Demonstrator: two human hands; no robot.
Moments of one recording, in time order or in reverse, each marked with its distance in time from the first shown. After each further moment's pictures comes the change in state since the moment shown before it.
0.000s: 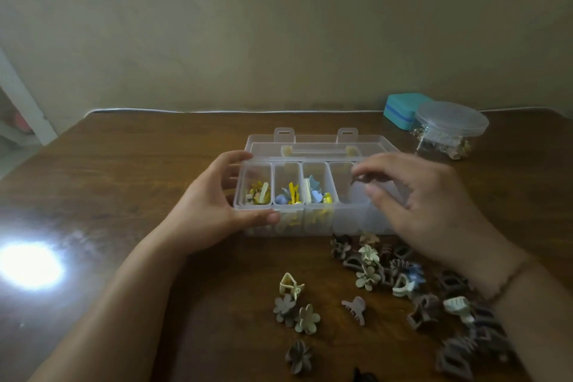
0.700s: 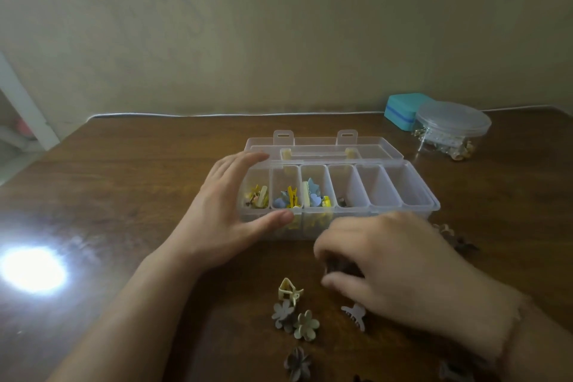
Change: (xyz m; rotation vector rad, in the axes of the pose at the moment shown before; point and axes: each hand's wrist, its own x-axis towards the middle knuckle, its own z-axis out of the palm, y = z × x) left_hand -0.004 0.007 0.014 0.346 0.095 0.283; right_hand -0.015 -0.049 0.007 -0.217 -0.375 -0.191
